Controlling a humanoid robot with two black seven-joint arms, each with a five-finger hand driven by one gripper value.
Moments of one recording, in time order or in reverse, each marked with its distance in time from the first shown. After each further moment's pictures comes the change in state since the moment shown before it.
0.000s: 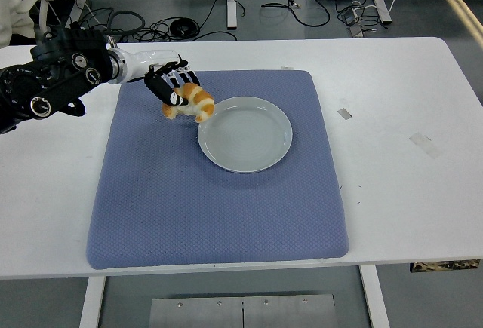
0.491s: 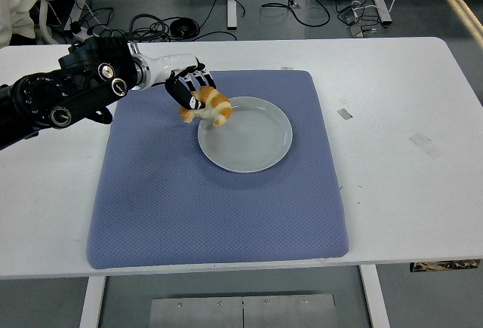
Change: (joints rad) left arm 0.007 -0.032 -0.011 -0.107 -0.004 0.104 0.124; right arm 0.000 0.000 0.000 0.000 0.000 0.000 0.000
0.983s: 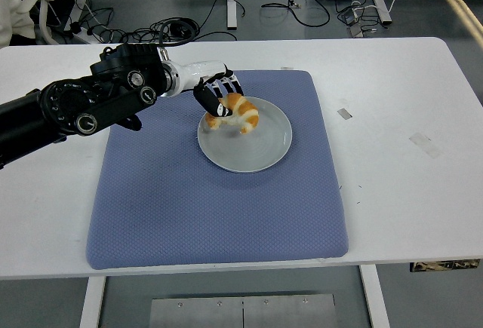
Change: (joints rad) left arm 0.000 -0.079 -0.019 -0.026 0.002 0.022 0.042; right arm 0.000 0.000 0.000 0.001 0.000 0.000 0.000
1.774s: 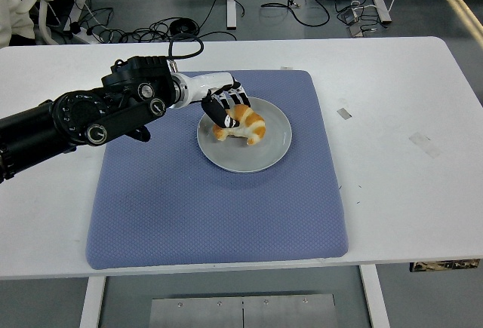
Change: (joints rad) left arm 0.032 -0.023 0.004 0.001 -0.003 0.011 0.001; right arm 0.000 0.000 0.000 0.000 0.000 0.000 0.000
